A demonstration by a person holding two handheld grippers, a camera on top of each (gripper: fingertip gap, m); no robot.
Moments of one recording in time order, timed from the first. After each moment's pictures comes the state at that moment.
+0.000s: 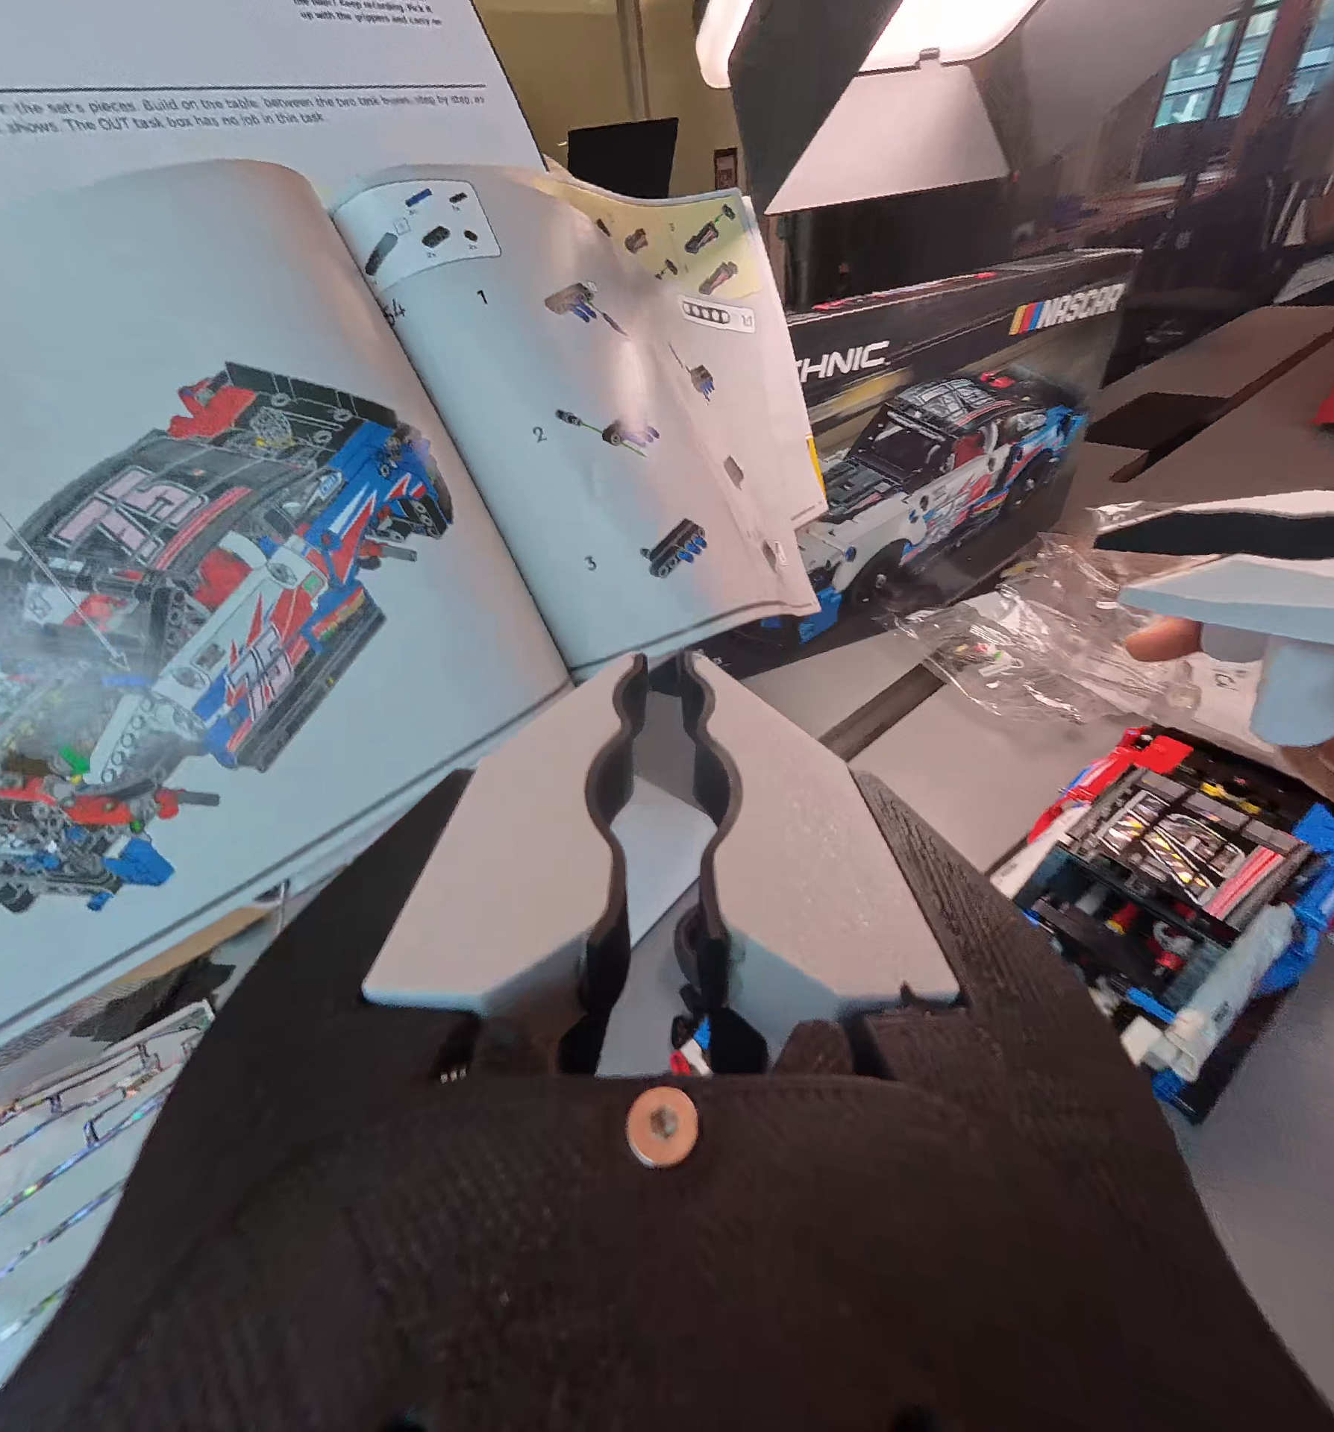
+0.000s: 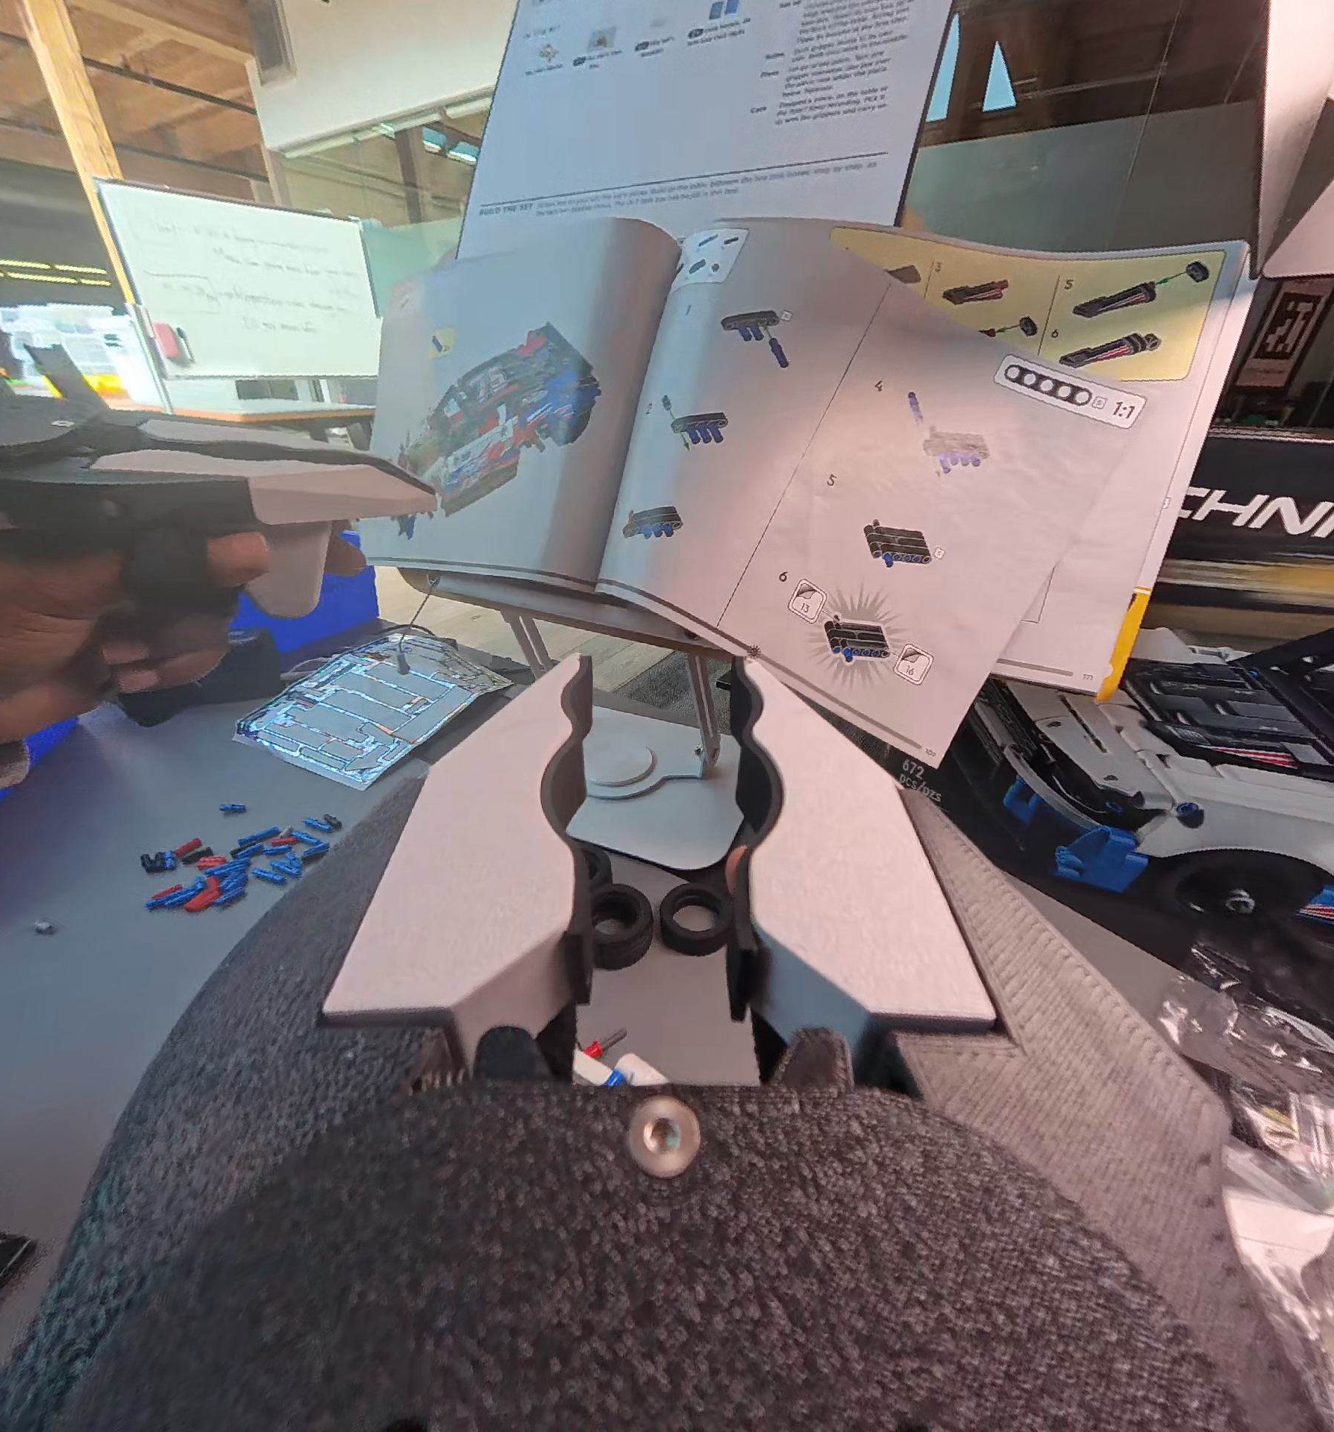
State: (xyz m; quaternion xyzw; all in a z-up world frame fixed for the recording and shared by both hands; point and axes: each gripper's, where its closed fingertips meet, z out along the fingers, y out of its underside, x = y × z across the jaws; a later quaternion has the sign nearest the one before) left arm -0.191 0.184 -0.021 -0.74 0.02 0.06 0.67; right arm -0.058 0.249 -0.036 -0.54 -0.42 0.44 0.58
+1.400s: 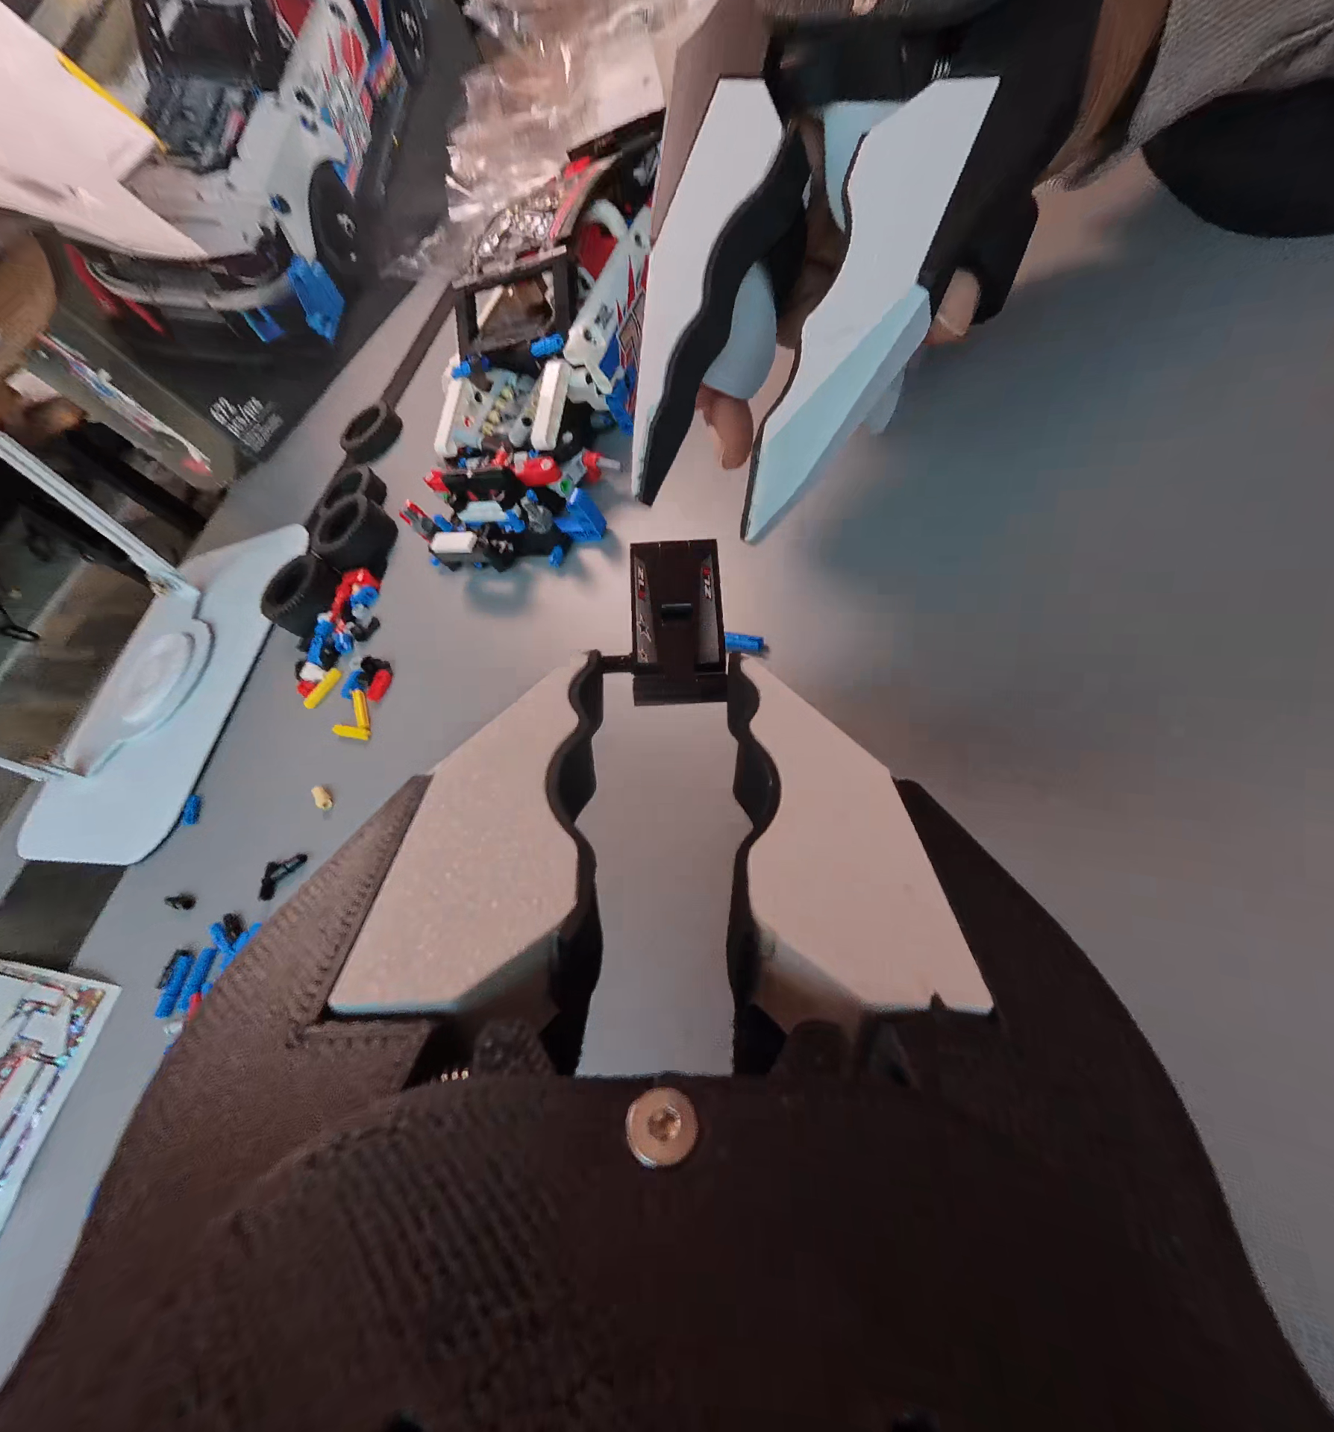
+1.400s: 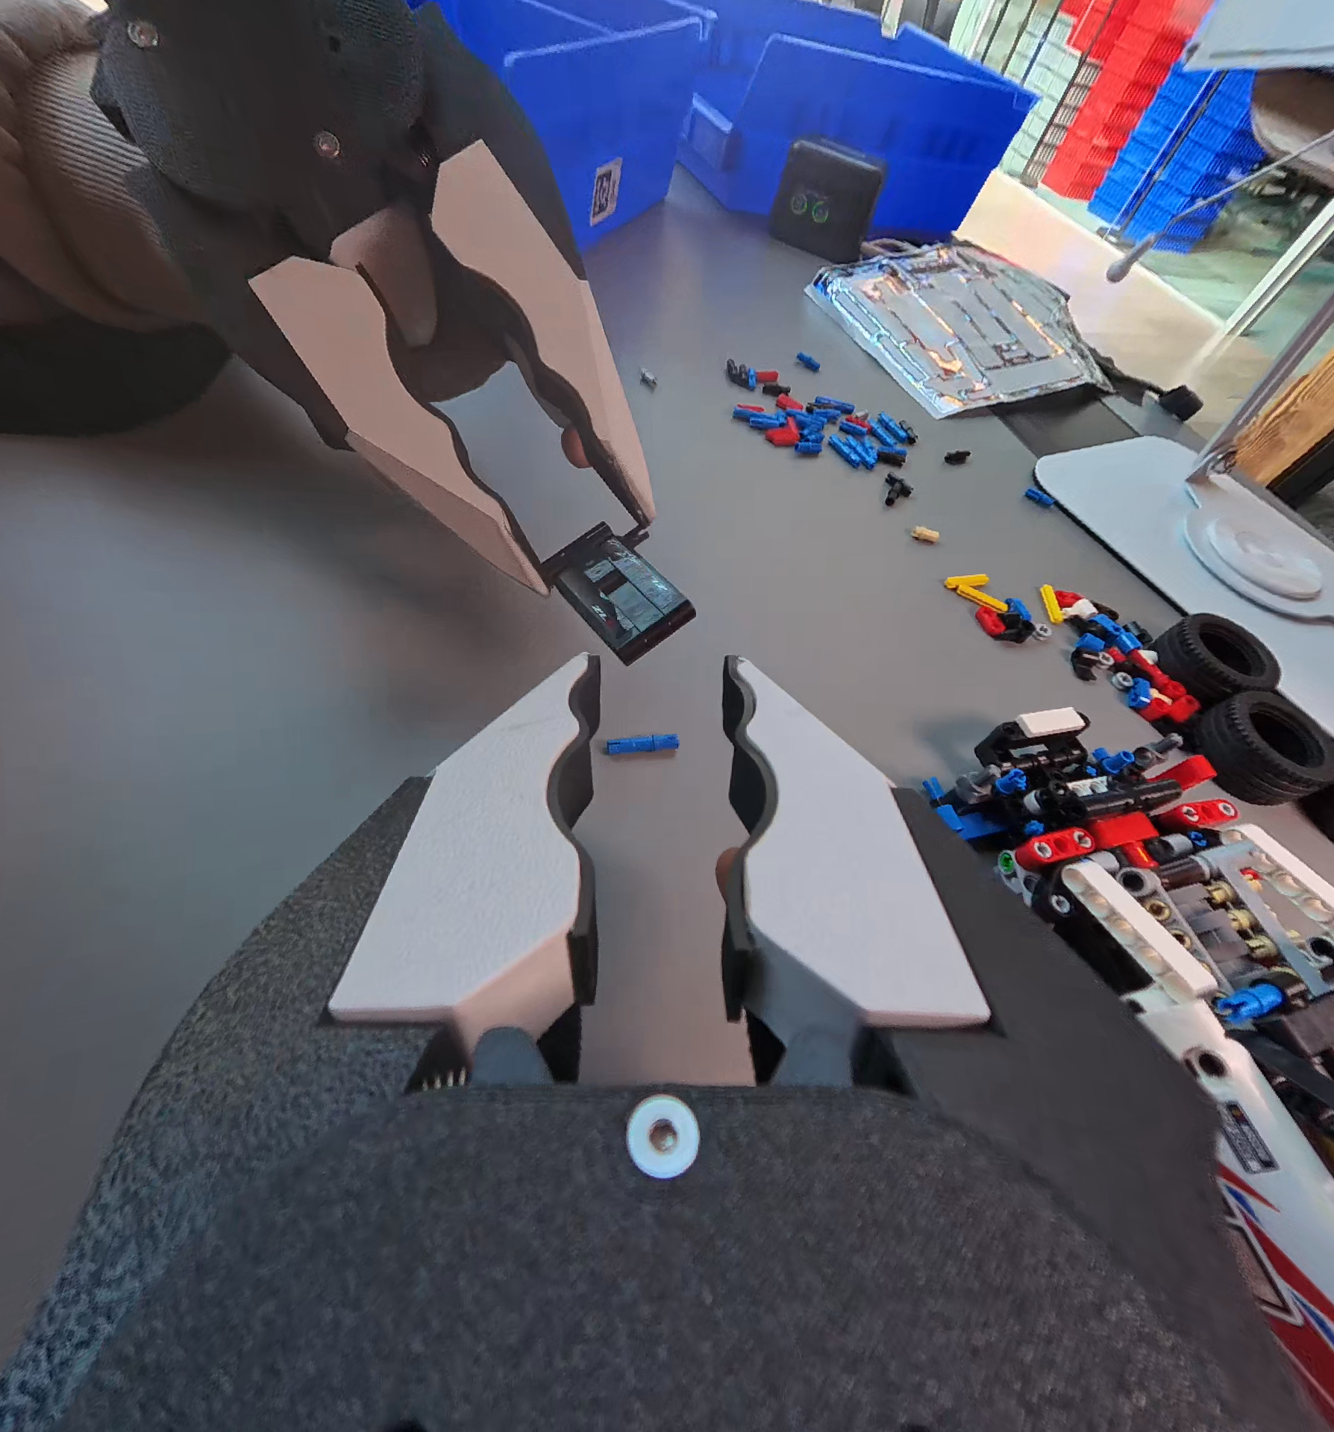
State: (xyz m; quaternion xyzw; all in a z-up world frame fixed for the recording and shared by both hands) left arm -0.049 -0.007 -0.208 -0.78 0.32 0.04 0.53; right arm -0.028 0.020 -0.205 -0.41 -0.72 0.42 0.37
